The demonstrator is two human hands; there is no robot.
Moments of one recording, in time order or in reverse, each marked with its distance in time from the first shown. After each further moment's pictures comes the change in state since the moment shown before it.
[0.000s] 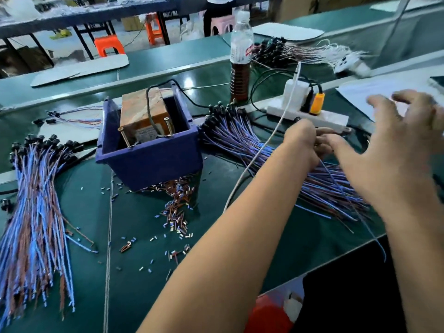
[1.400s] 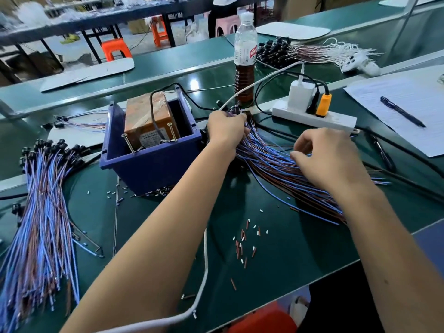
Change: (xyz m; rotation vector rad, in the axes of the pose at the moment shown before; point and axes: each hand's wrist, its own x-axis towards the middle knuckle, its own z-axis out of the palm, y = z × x) left_hand 0.009 0.064 -0.126 0.428 0.542 0.522; right_hand 0.028 -0.015 0.069 0.078 -0.307 -0.139
